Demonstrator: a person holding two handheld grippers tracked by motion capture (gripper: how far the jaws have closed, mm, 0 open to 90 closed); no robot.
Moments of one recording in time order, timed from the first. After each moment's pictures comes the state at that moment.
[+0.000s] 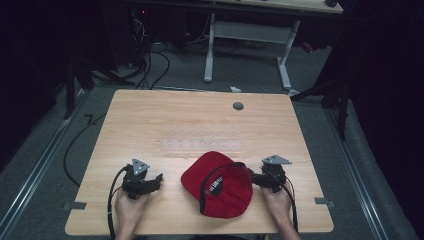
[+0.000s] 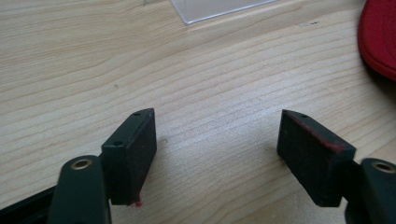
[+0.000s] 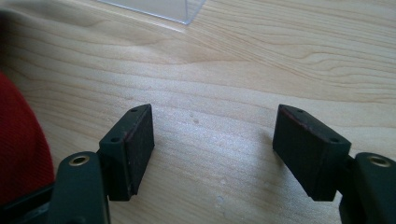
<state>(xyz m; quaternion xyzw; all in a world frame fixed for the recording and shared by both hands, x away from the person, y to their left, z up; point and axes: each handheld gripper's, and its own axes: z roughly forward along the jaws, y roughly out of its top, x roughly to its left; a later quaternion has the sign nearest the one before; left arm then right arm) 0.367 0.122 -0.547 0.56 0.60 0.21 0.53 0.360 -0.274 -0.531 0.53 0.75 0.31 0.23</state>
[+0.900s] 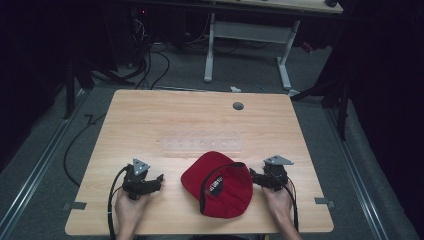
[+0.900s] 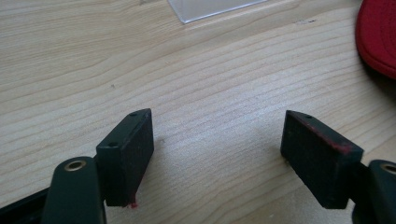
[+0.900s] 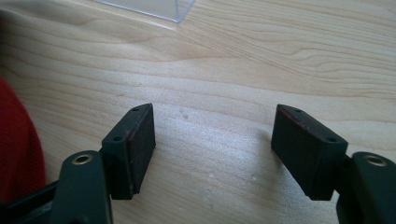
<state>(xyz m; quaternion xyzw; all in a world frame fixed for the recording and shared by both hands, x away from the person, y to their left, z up) 0.367 0.121 -0.547 0.56 0.60 0.21 0.53 0.358 -0.279 -0.531 0.54 0.75 0.31 0.24</state>
